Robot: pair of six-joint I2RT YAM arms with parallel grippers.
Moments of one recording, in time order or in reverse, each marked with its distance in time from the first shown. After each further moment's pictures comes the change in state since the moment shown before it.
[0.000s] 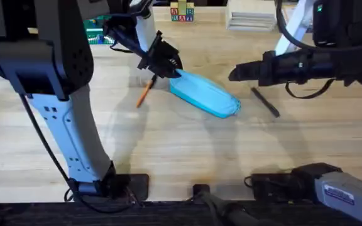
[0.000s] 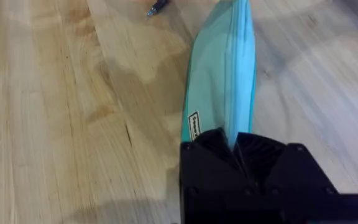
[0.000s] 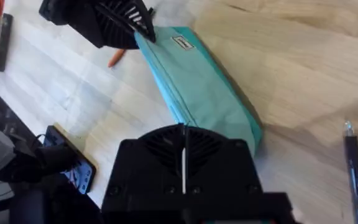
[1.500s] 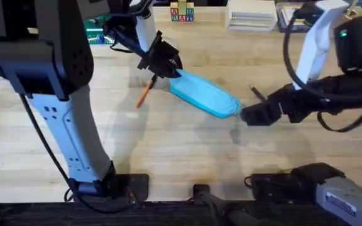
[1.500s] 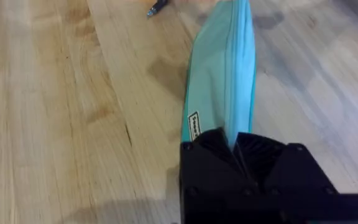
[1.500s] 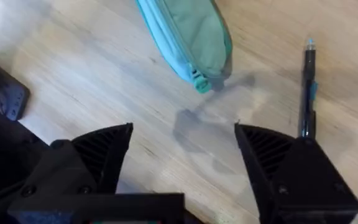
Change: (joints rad) left arm 0.000 0.000 0.000 0.000 0.000 0.000; right arm 0.000 -0.217 0.001 -0.433 0.211 -0.306
